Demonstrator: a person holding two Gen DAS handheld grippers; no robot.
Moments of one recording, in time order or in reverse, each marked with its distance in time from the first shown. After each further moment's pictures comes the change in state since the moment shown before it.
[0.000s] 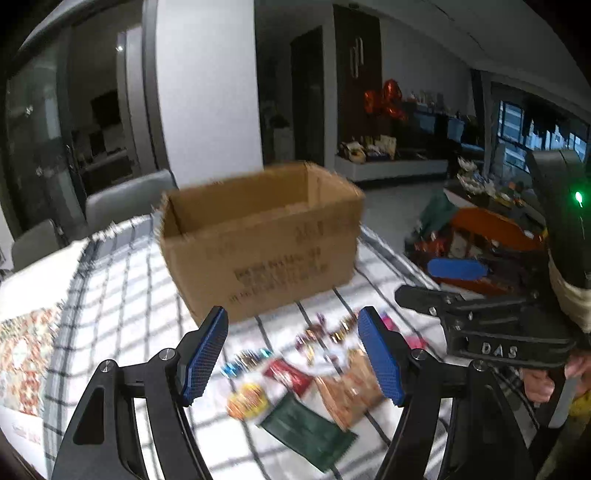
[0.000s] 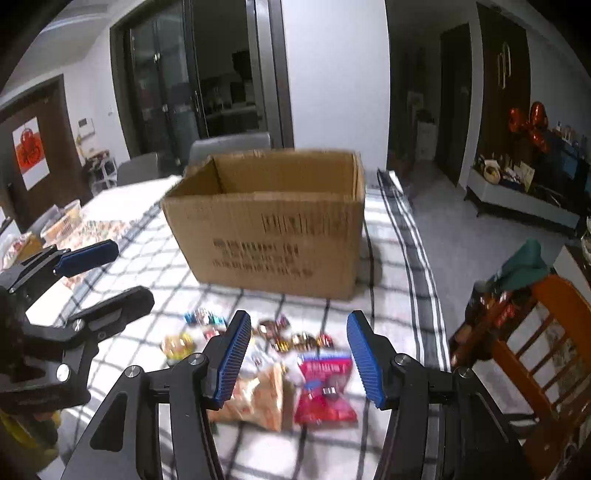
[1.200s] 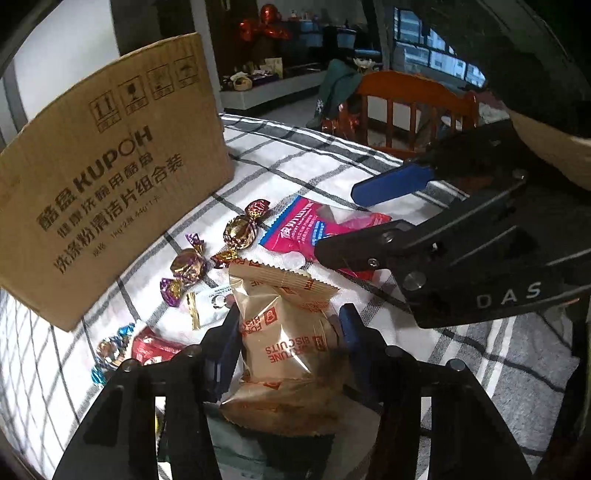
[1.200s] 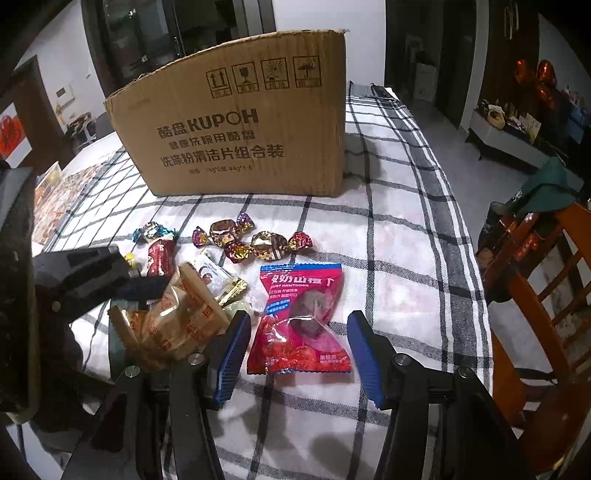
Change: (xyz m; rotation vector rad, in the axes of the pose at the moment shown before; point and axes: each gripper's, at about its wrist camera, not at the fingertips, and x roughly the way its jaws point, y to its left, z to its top) left arm 0.107 -0.056 -0.057 0.343 0.249 -0.298; right arm 0.067 -0.021 -0.050 0.033 0.222 -0.010
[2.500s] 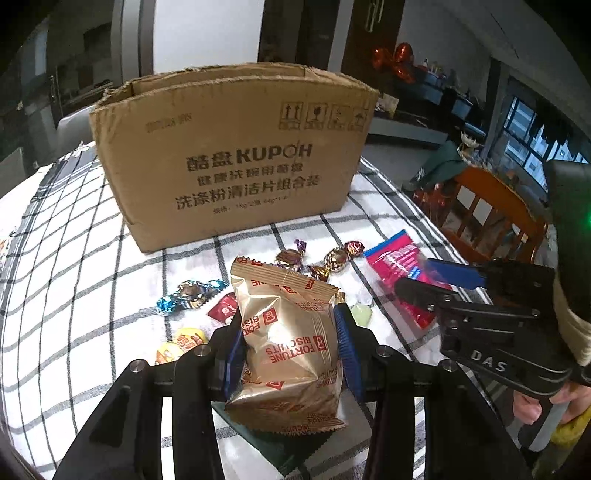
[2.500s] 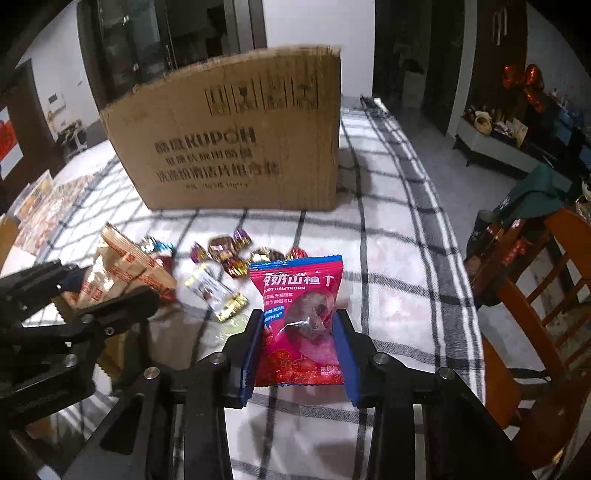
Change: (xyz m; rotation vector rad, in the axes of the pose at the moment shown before) left arm -0.057 0.044 -0.007 -0.488 -0.078 0.157; right arm -0.020 0.010 0.004 0.024 -0.068 -0.054
